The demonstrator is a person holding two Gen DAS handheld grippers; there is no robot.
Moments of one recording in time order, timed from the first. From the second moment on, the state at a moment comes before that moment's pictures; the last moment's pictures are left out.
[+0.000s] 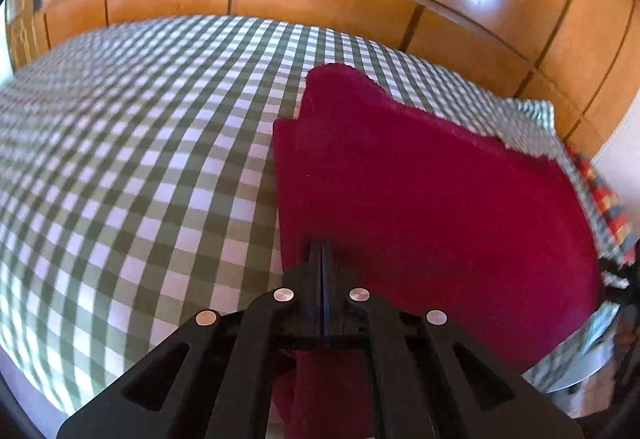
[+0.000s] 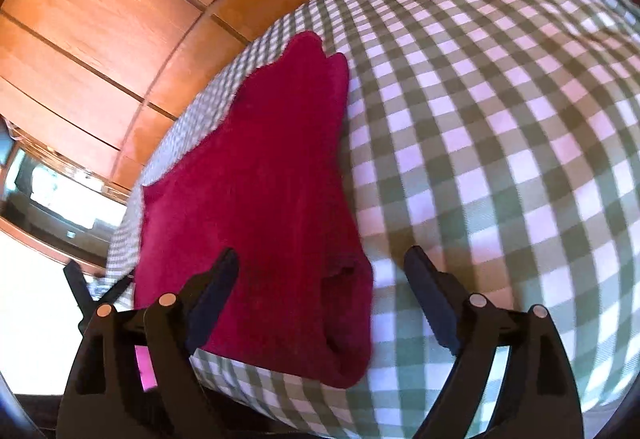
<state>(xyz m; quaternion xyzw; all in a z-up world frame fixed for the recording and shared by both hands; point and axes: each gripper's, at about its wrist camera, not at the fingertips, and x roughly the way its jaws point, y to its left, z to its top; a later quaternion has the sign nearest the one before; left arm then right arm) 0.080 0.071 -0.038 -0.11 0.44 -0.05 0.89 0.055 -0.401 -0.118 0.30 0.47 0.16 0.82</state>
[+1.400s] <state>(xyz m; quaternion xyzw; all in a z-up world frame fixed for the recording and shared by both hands) 0.072 0.079 -0.037 -0.21 0.44 -0.16 0.86 0.106 -0.222 0.004 0.17 0.42 0.32 0.83</state>
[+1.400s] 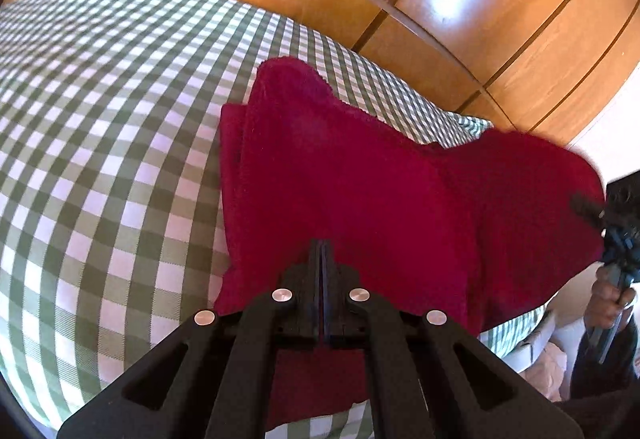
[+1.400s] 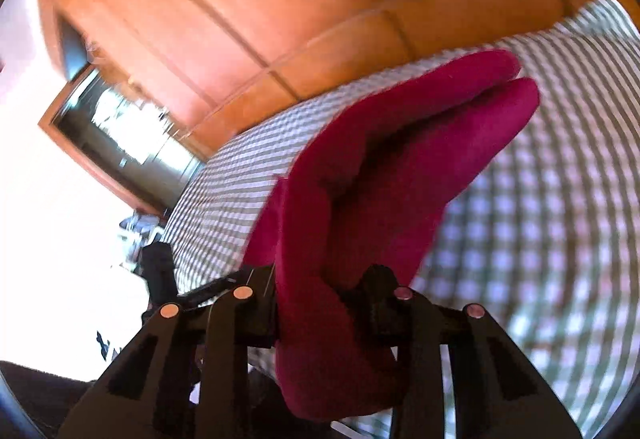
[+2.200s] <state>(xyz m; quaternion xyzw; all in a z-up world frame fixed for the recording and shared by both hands) 0.052 0.137 -0.003 -0.33 0.42 -0.17 0.83 0.064 -0.042 -0.048 -0.05 0.43 0.45 0.78</state>
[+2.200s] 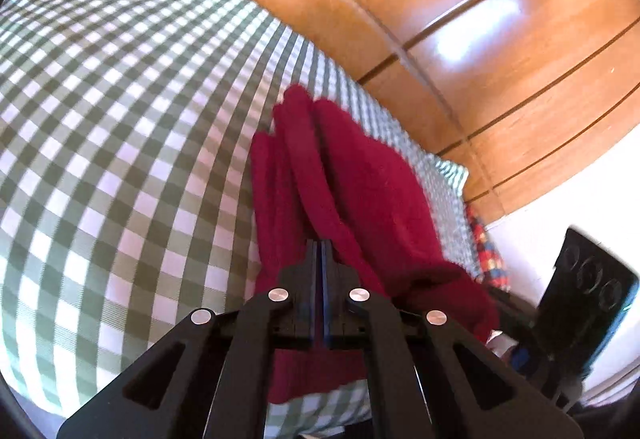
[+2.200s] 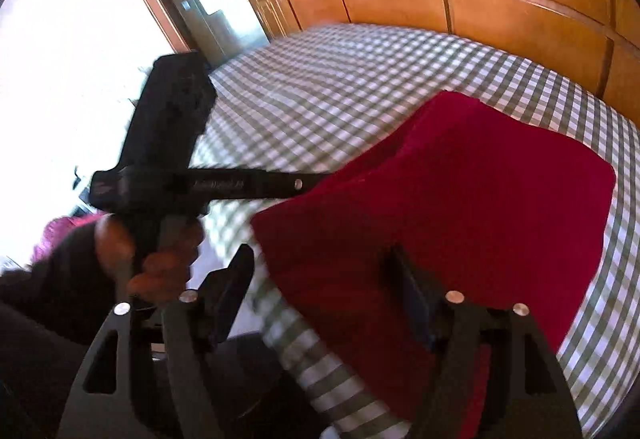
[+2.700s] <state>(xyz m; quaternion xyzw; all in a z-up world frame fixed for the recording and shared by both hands) 0.037 0.090 0.043 -0.28 0.43 -0.24 0.83 0.038 -0.159 -0.113 -0.01 0.48 0.29 0.83</state>
